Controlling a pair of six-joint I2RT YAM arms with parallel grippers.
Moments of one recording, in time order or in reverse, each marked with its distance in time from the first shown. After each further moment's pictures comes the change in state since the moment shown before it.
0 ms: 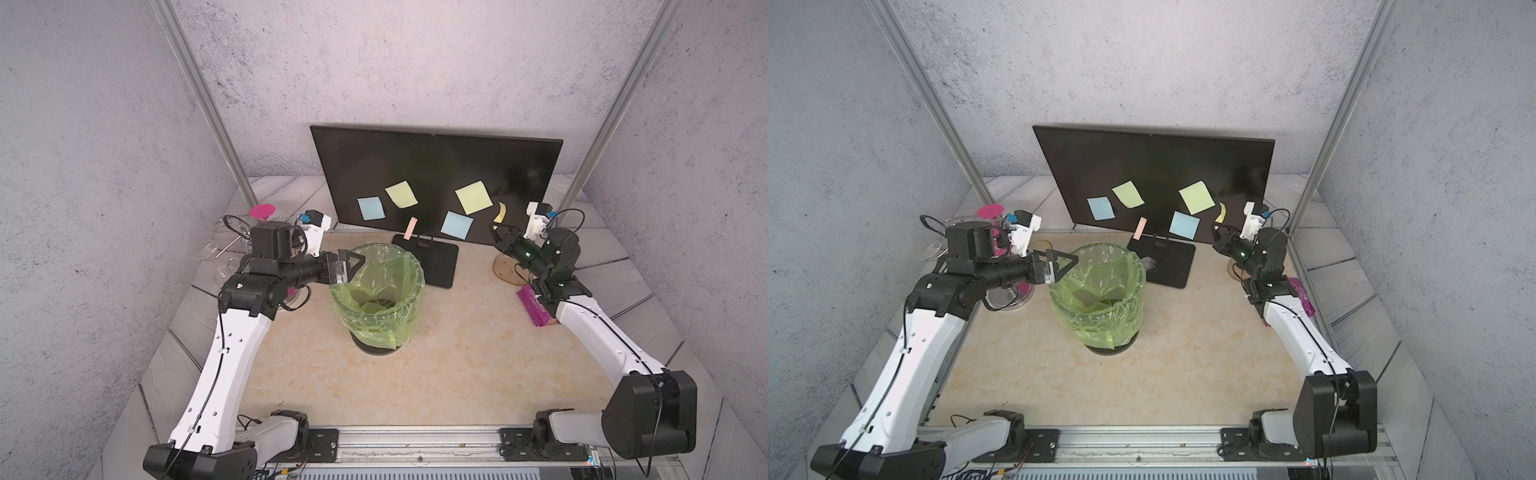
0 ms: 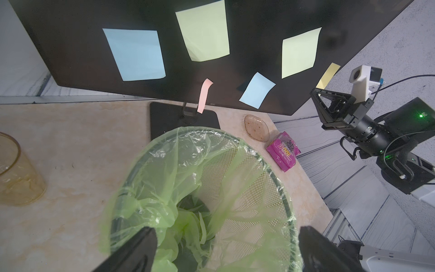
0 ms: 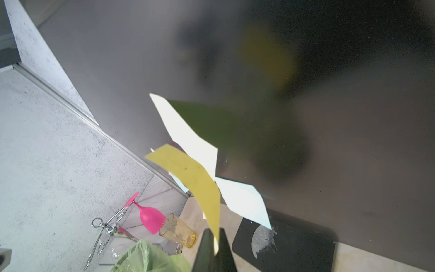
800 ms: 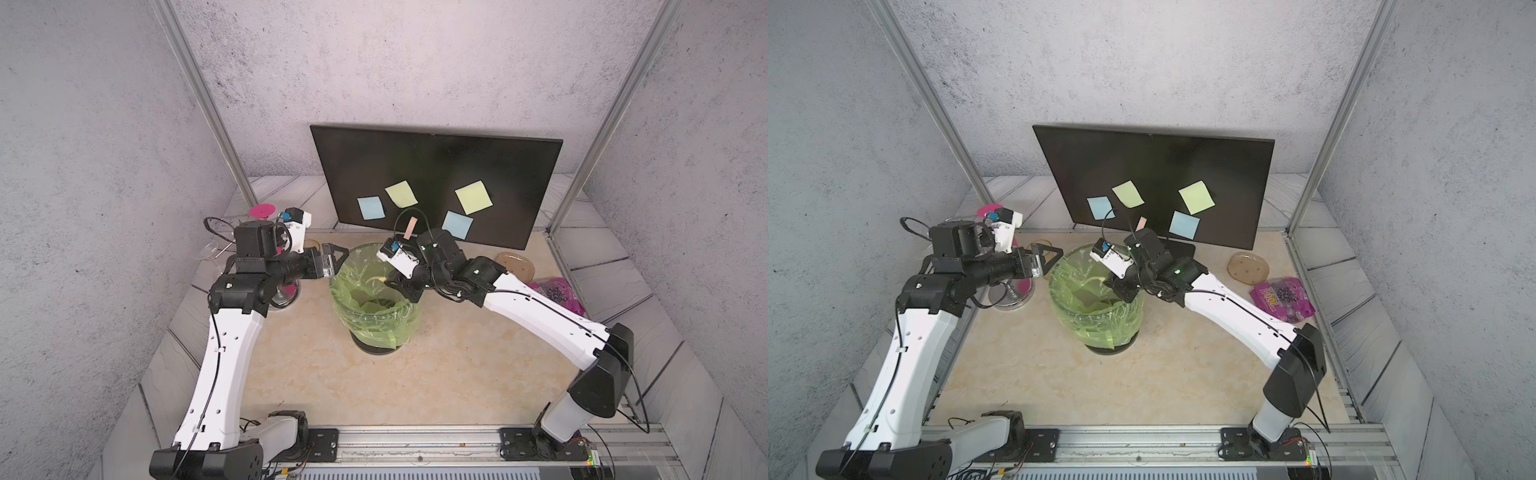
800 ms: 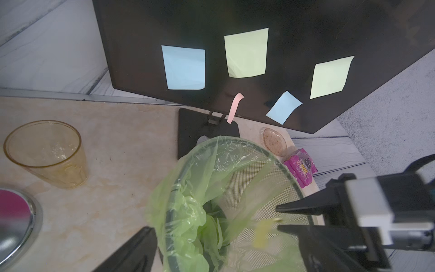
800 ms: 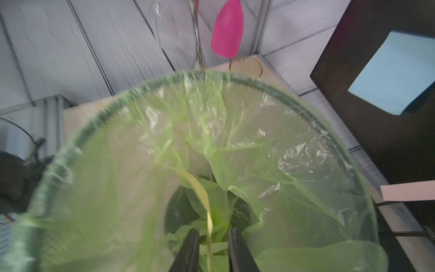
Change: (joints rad) left arm 0.130 0.001 0.000 0.000 0.001 -0.017; right arm 0.698 0.346 0.588 -0.864 0.250 -0.888
